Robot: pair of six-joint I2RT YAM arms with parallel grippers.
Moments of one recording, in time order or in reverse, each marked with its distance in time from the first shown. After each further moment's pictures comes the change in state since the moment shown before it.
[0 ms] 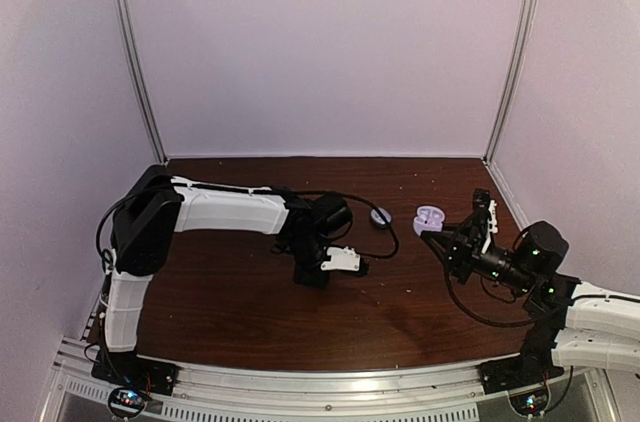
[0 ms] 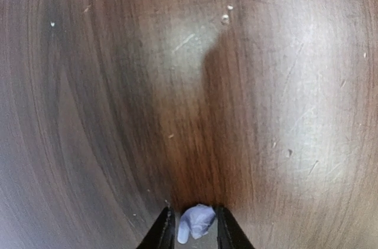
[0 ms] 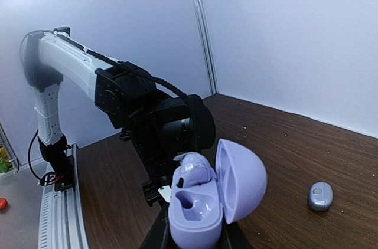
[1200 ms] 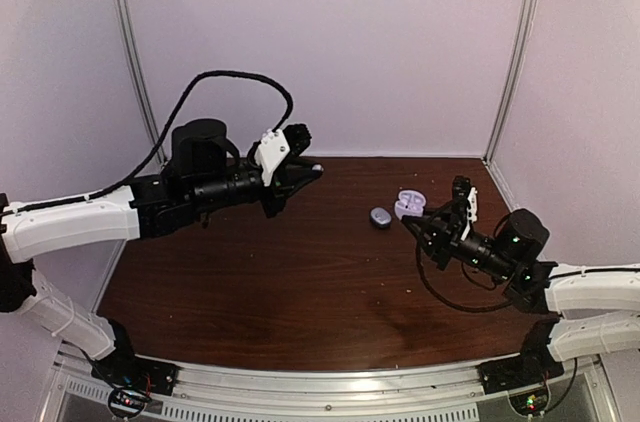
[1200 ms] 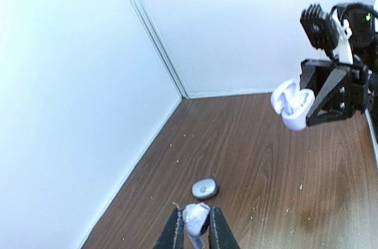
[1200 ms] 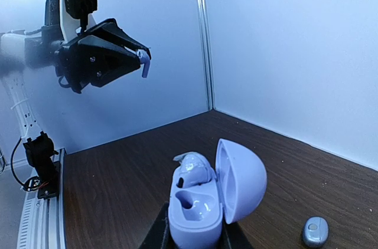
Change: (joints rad) left arm 0.052 -0.805 -0.542 0.896 0.088 -0.317; right arm 0.027 0.290 0.078 0.260 0.019 -0.066
